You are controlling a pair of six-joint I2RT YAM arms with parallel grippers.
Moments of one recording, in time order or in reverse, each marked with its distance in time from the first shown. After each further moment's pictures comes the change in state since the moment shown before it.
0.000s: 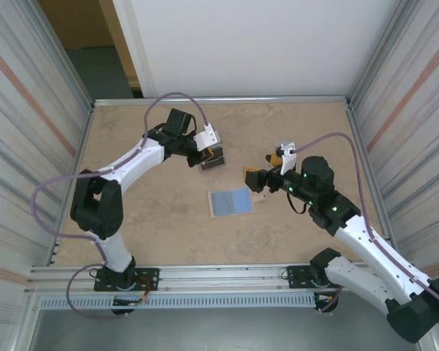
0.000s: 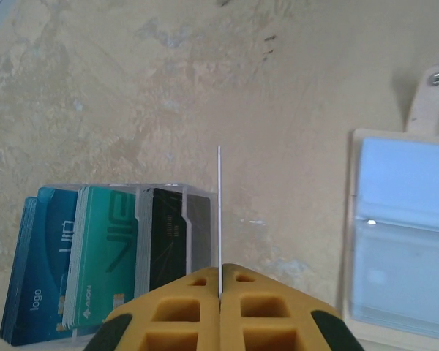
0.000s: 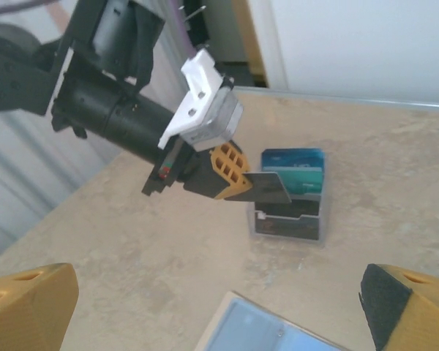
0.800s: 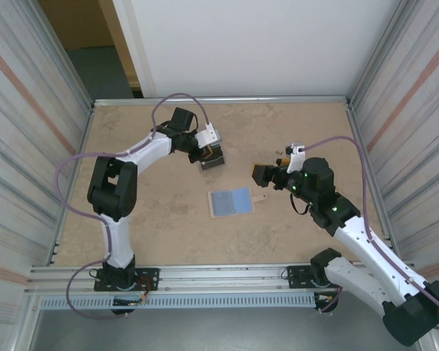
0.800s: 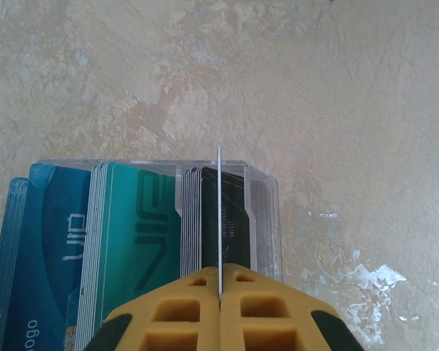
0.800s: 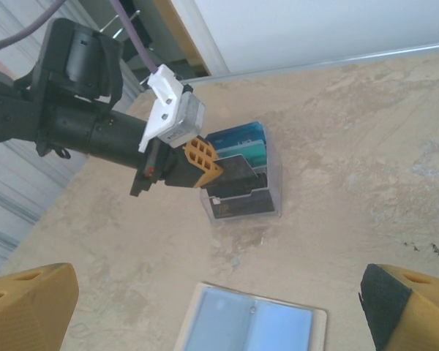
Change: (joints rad) left arm 0.048 0.197 0.095 0.034 -0.003 0.039; right arm -0.061 -0.005 -0.045 -0.034 0.084 0.136
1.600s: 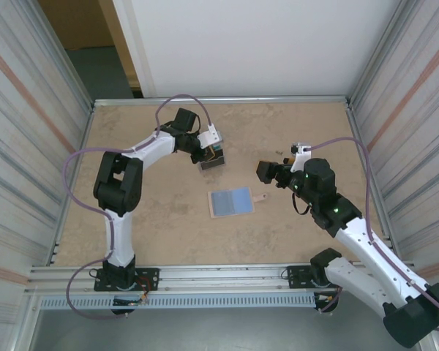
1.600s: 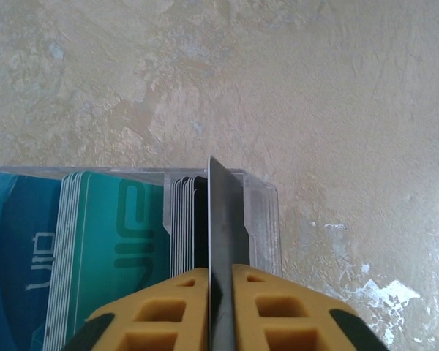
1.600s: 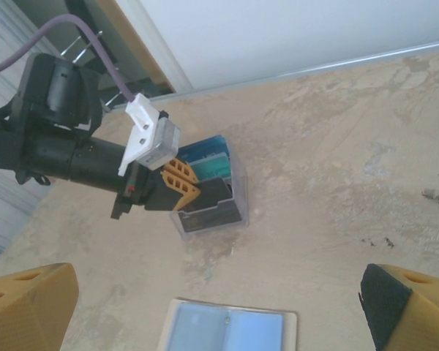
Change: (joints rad) left arm 0.000 0.072 0.046 -0.010 0.030 0.000; right arm 0.000 -0.014 0.002 -0.025 0.121 0.034
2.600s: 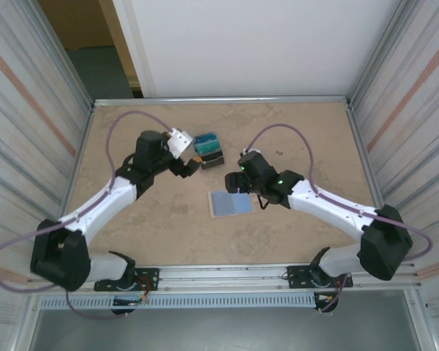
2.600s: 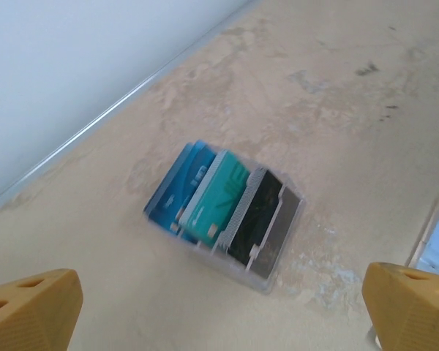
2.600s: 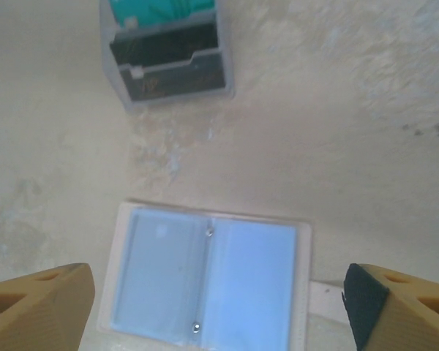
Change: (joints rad) left arm -0.016 -0.781 -0.689 0.426 -0.300 -0.422; right arm 0.314 0.574 0.294 -0.271 0.236 0.069
